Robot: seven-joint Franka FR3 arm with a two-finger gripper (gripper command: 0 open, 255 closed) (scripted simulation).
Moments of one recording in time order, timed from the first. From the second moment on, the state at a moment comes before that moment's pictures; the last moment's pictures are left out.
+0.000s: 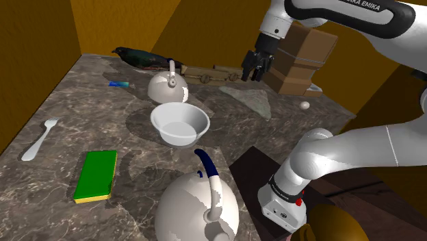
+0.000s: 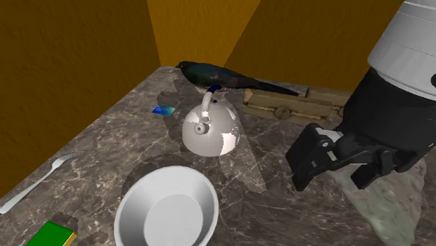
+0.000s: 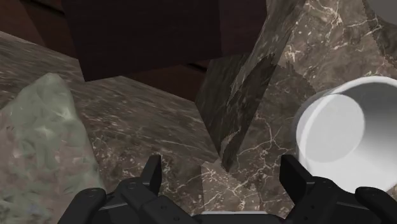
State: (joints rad) arm -0.02 -0.75 -0.03 -2.28 0.08 1.53 0.13
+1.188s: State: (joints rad) arm -0.02 -0.08 0.14 -1.73 0.14 1.55 0.55
